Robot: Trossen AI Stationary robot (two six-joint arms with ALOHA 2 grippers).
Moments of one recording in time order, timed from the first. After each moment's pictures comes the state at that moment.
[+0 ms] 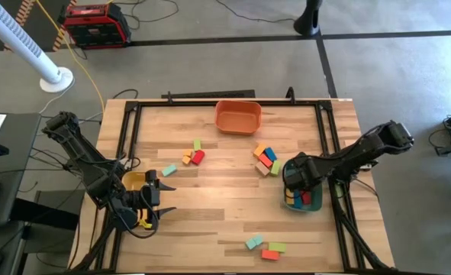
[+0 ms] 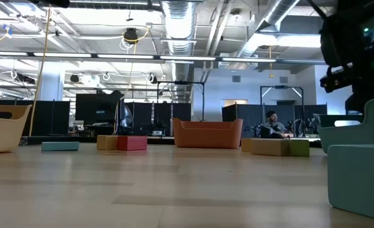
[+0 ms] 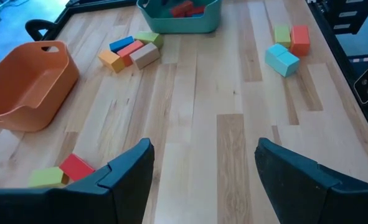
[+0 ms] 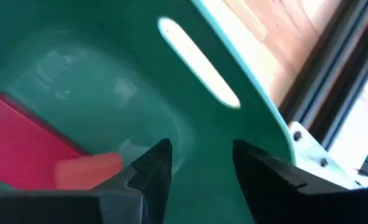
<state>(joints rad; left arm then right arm) -0.85 1.11 0.93 -0.64 -0.82 -0.54 0.28 1.36 0.69 -1.24 0.32 1.22</state>
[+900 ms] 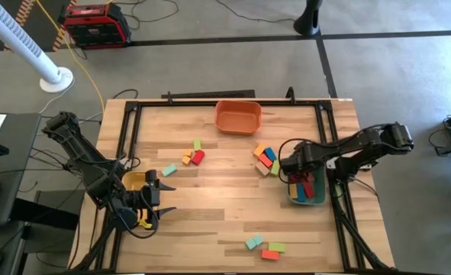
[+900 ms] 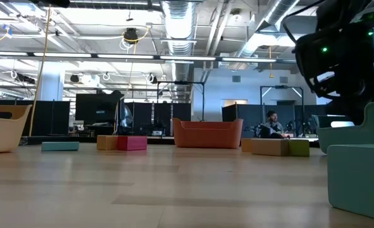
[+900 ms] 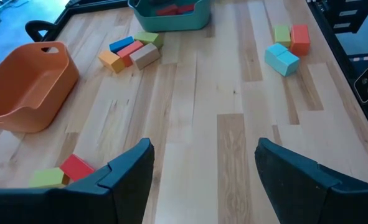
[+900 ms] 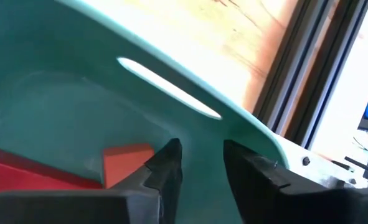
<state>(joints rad) -0.85 1.11 0.93 -0.64 -0.82 -0.54 0.03 1.36 0.68 -1.26 0.34 1.17</state>
